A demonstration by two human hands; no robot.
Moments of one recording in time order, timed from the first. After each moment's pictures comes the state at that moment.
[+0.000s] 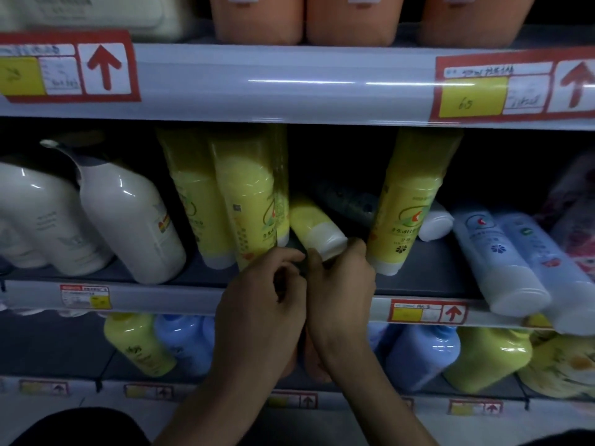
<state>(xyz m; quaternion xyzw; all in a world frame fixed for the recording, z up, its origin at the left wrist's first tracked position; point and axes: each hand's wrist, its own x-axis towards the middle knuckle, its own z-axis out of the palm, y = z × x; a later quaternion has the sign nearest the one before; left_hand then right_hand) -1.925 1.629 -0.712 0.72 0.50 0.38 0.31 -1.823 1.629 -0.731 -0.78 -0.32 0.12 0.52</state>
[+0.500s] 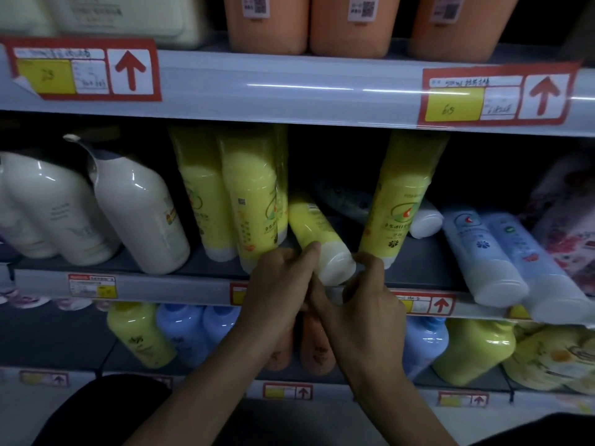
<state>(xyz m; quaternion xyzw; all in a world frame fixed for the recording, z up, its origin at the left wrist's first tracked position) -1.902 1.641 -0.702 0.60 0.51 0.30 0.54 -1.813 1.571 -0.749 -0.77 -0.43 -0.05 0.46</state>
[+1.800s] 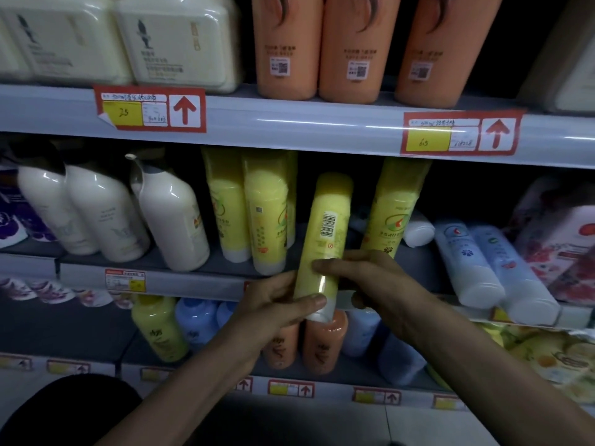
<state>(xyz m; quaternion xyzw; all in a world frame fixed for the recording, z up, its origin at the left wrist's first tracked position) -1.956 1.617 -0.713 0.60 0.38 0.27 0.65 -1.777 1.573 -0.670 -0.66 -0.37 0.48 0.44</state>
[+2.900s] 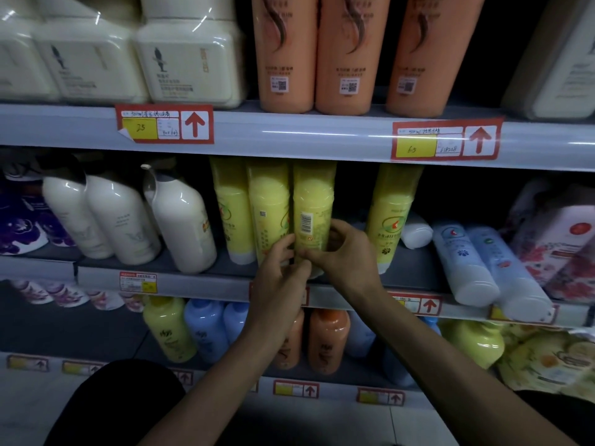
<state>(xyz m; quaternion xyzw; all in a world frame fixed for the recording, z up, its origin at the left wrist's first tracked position) -1.926 1.615 -0.698 0.61 0.44 0.44 0.50 -1.787 1.620 -0.704 -0.65 -0.52 0.17 0.54</state>
